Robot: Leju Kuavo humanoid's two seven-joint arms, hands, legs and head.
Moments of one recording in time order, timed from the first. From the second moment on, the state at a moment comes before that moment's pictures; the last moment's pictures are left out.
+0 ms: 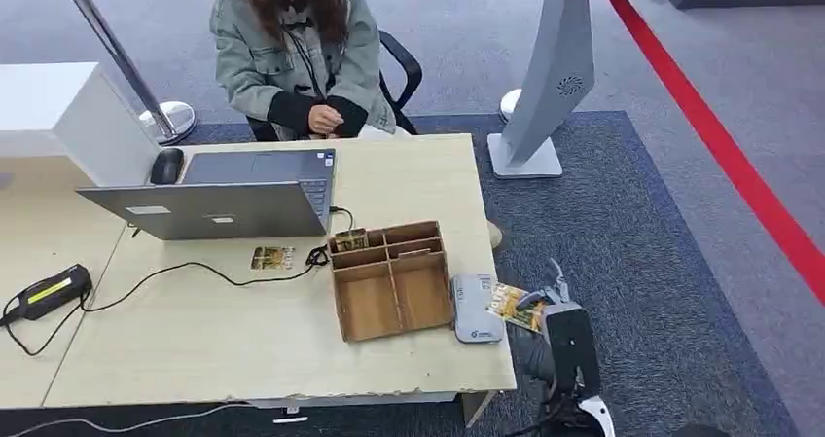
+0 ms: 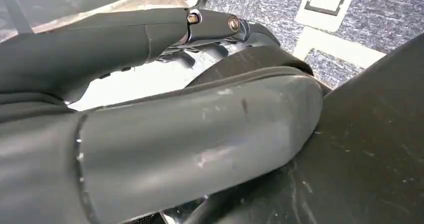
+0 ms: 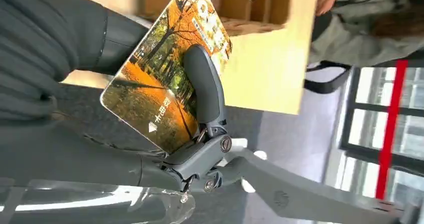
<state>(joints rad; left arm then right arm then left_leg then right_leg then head) -0.11 0.02 -0.94 -0.18 0.23 0.16 -0.14 -0.01 -0.20 0.42 -1.51 0.03 -0.69 0.00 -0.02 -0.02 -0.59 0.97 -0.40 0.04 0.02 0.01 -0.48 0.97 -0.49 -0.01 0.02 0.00</state>
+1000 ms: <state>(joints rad) -0.11 0.02 -0.94 -0.18 0.23 0.16 -0.14 0.00 -0.13 0.45 -1.25 -0.09 -0.68 -0.12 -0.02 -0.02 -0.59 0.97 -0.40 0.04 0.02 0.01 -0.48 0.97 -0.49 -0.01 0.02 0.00</state>
